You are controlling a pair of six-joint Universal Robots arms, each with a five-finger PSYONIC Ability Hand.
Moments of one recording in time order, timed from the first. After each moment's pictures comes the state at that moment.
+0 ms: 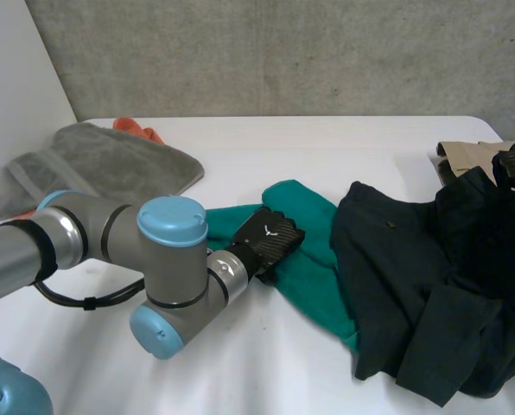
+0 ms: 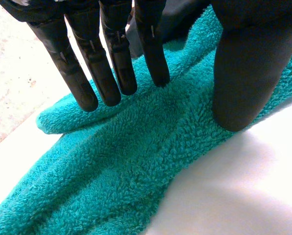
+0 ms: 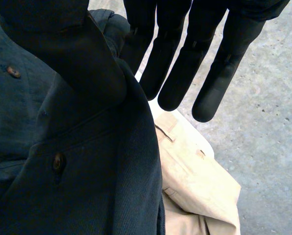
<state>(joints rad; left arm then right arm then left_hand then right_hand) 4.04 -2.40 -1.20 3.31 -1.34 3.59 1.46 -1.48 1.68 0.05 1.21 2.54 0.70 0.71 0.71 0.70 0.53 1.10 1.16 1.19 1.20 1.00</state>
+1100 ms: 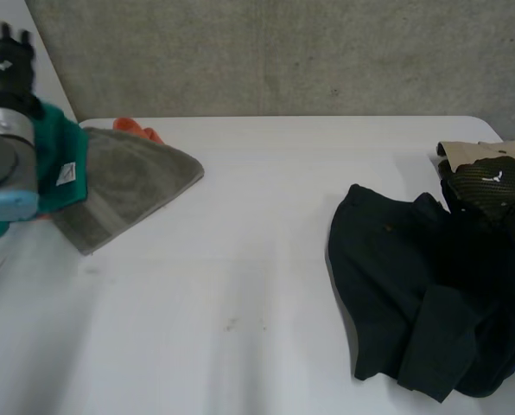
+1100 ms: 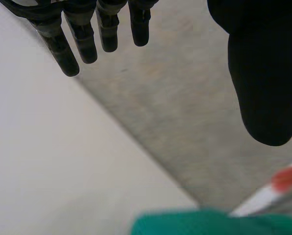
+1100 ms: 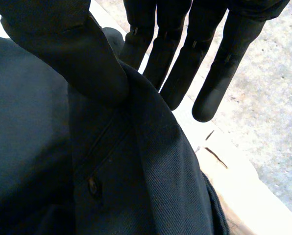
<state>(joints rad) 4.64 -2.27 -1.08 3.71 -1.61 3.61 1.60 -1.46 1.73 0.05 1.22 2.55 0.19 0.20 0.21 0.20 0.05 1.10 1.16 1.19 1.20 1.01</state>
